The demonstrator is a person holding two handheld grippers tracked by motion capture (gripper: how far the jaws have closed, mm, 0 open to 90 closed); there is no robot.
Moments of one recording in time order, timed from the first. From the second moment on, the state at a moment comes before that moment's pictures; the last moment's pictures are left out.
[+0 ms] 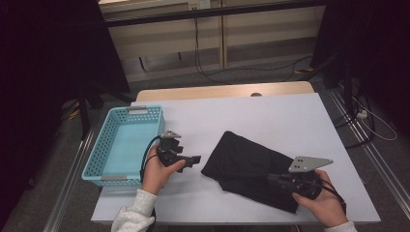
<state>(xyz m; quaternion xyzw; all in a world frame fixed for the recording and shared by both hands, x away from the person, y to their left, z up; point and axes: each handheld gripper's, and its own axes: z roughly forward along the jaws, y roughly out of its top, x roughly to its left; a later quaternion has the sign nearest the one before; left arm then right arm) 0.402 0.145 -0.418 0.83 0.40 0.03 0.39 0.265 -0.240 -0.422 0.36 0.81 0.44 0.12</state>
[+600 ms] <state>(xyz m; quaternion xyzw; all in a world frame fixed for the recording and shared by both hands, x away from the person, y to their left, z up) 0.402 0.144 -0.419 0.83 0.40 0.03 0.38 0.259 -0.250 -0.422 0.37 0.81 0.44 0.12</state>
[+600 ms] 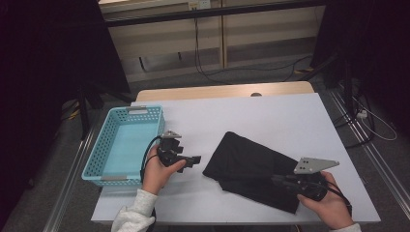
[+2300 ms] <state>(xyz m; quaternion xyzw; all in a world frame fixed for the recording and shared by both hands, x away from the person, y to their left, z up) 0.401 0.143 -0.418 0.83 0.40 0.04 0.39 0.245 -0.263 -0.421 0.37 0.81 0.44 0.12</state>
